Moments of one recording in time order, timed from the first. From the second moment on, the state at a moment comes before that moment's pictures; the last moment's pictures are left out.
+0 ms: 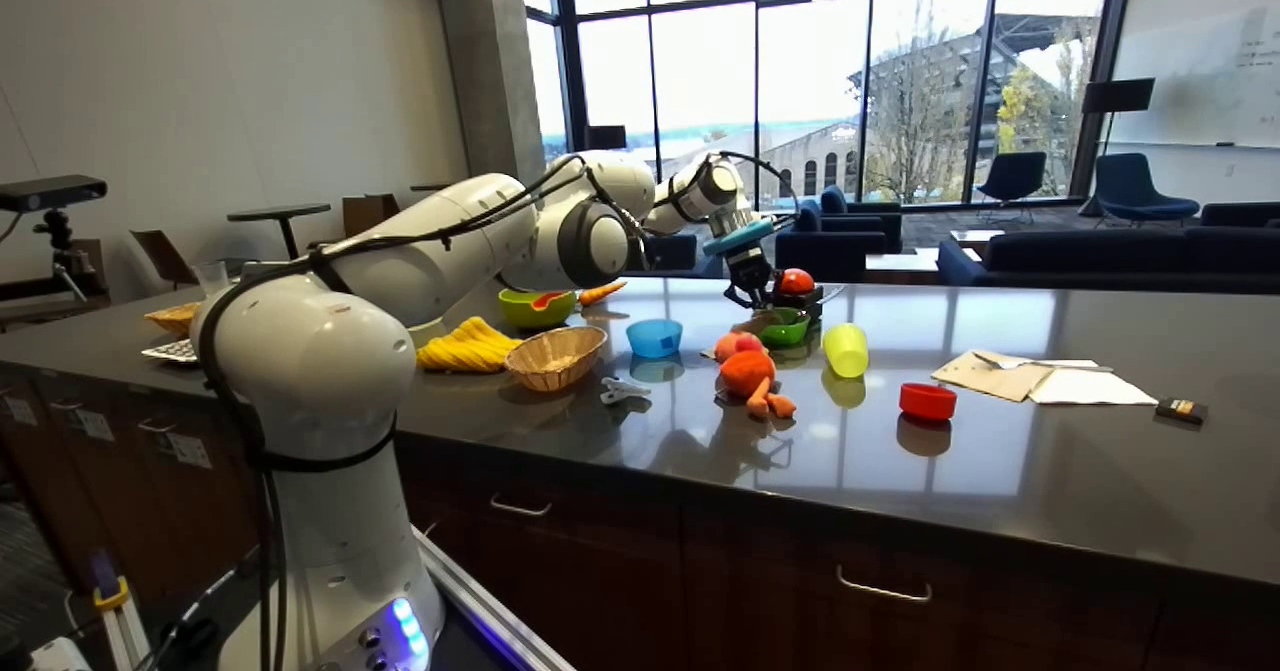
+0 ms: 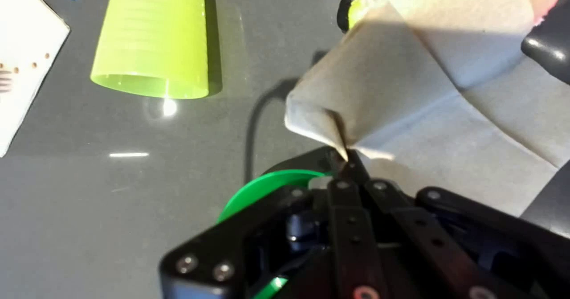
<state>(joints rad) 0.10 1.24 -0.16 -0.43 -0.31 1.54 -0.36</state>
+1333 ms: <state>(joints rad) 0.10 1.29 -0.18 -0.44 -0.32 1.40 -0.41</state>
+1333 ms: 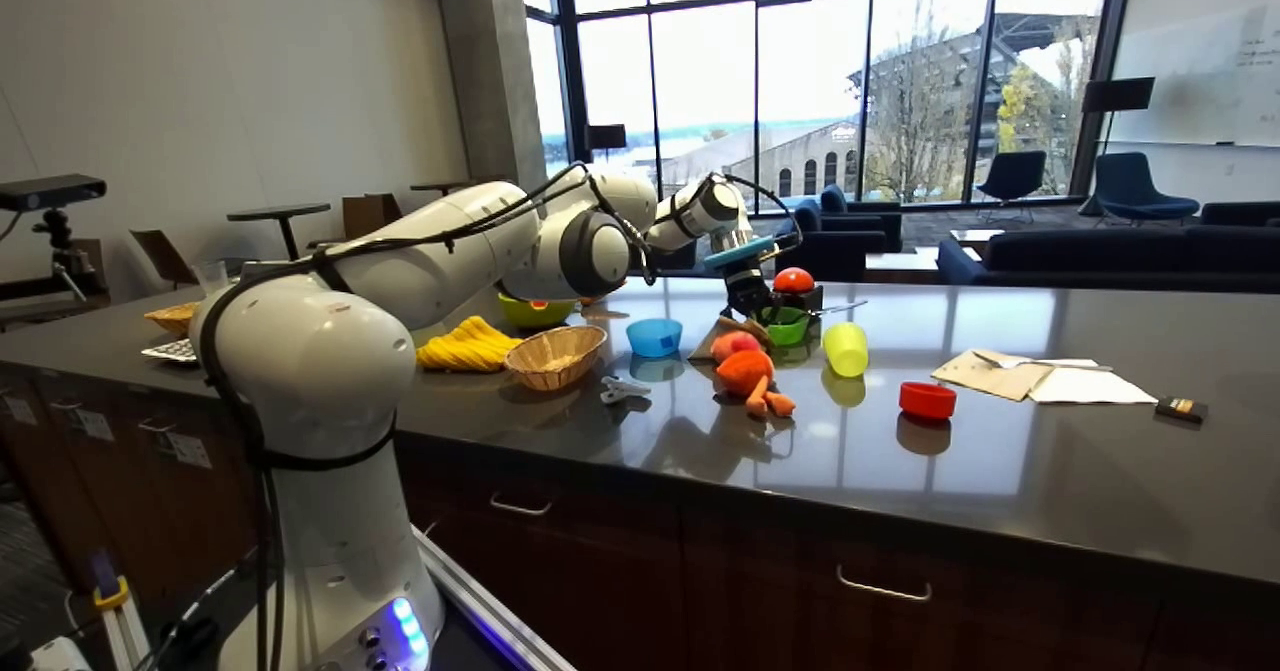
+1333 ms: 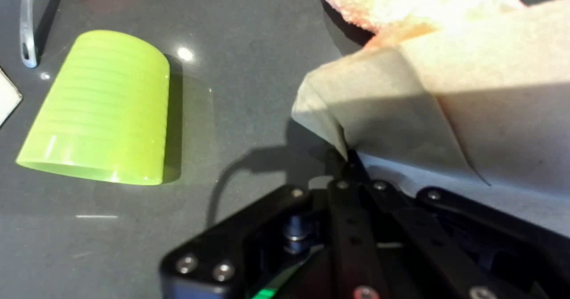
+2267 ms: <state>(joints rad) 0.09 1.29 -0.14 -0.43 -0.32 1.23 -0.67</state>
